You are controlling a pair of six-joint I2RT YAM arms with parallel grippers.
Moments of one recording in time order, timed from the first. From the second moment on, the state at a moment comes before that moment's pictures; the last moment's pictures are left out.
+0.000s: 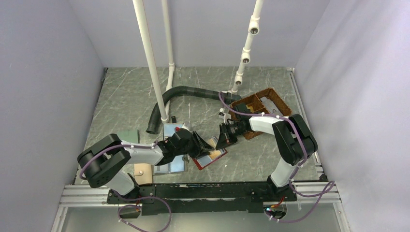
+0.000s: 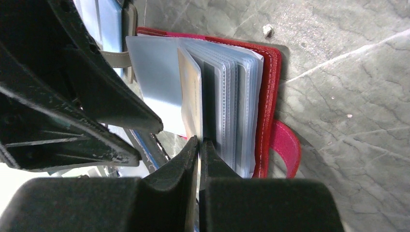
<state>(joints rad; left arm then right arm) -0.91 1.50 0.50 0.44 0.12 -1.48 0.41 1.72 0.84 -0.35 -0.83 0.20</state>
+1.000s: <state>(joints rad) -0.92 1.62 0.47 0.55 0.05 -1.51 0.41 1.72 0.84 -0.33 -0.87 0.21</state>
